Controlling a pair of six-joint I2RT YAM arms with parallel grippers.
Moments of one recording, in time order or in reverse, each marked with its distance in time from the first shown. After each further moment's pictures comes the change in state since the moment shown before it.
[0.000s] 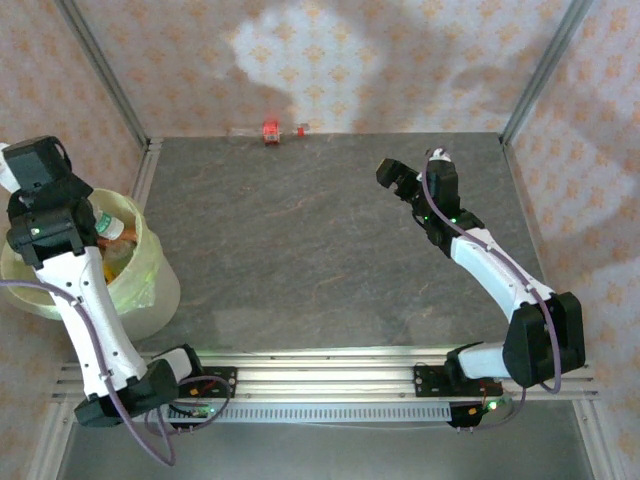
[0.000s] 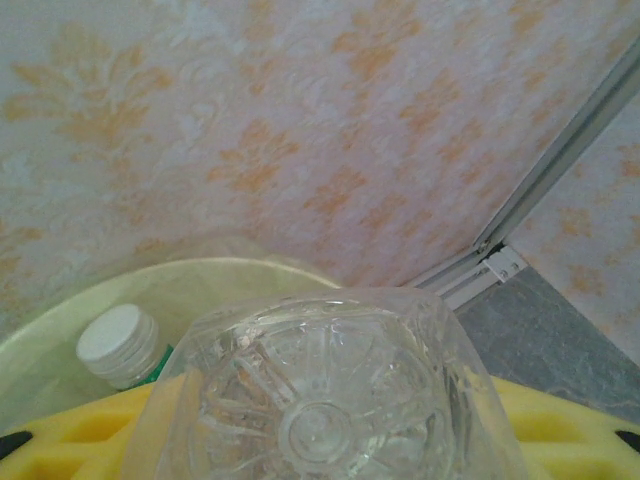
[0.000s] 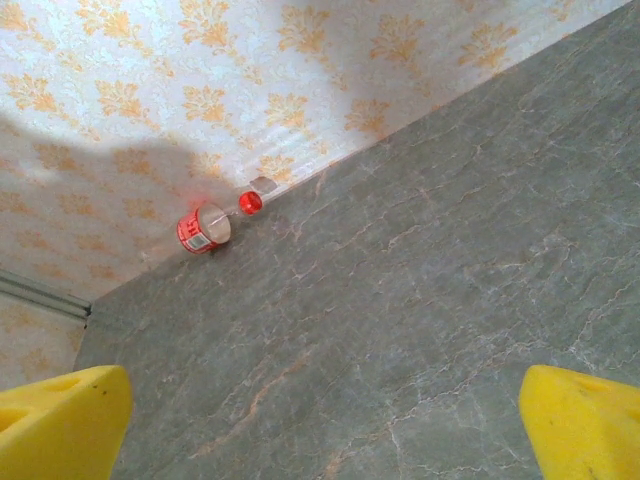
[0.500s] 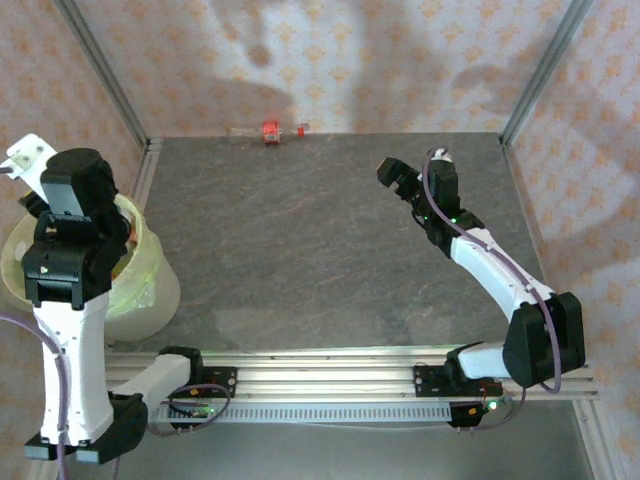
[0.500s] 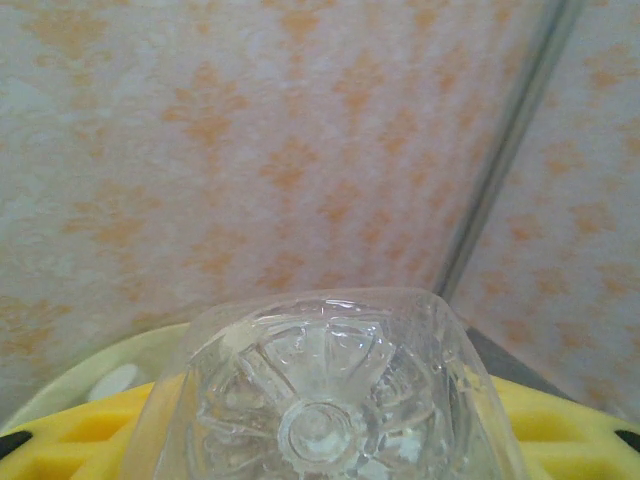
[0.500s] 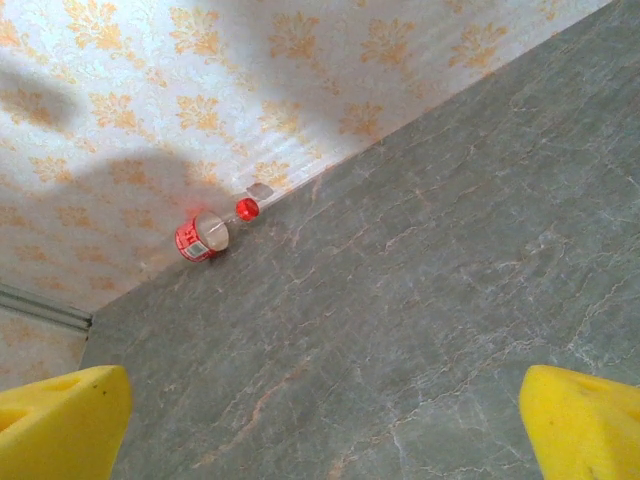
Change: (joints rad) left arm -0.490 -0.123 0.030 0.048 -0.467 0.054; right arm 0.000 0.000 0.000 -0.001 0.014 0.035
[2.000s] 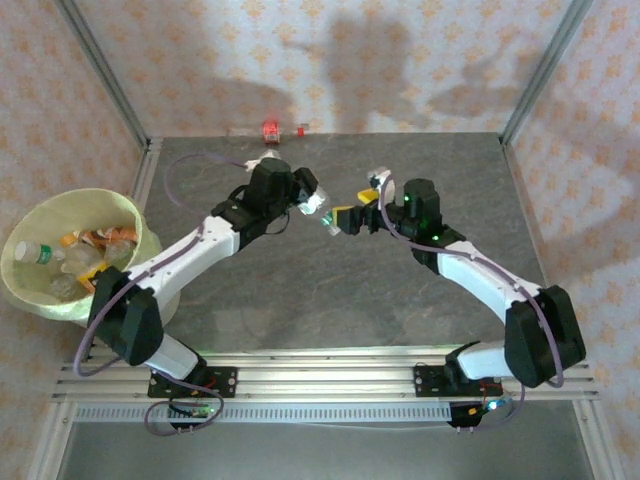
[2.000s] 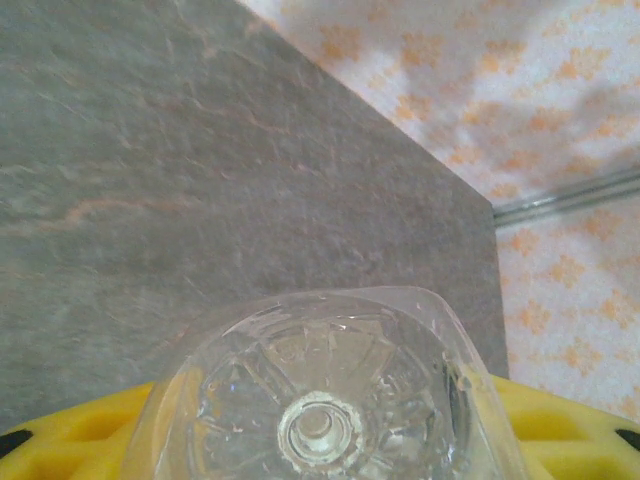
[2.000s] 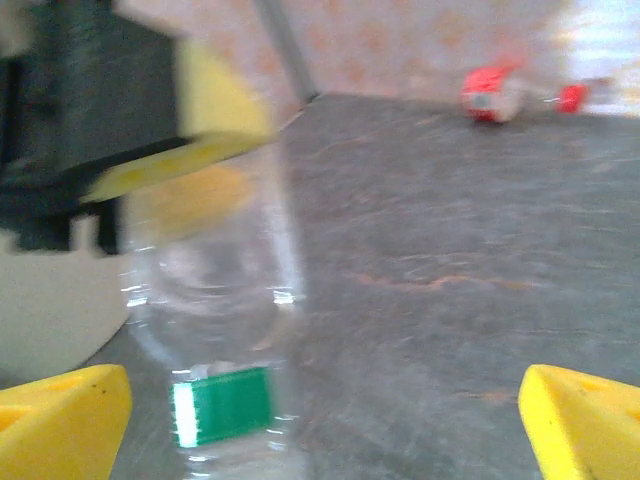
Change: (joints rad) left arm -0.562 0.455 -0.514 0.796 0.695 -0.591; right arm 0.123 -0.002 -0.128 0.202 -0.483 -0.457
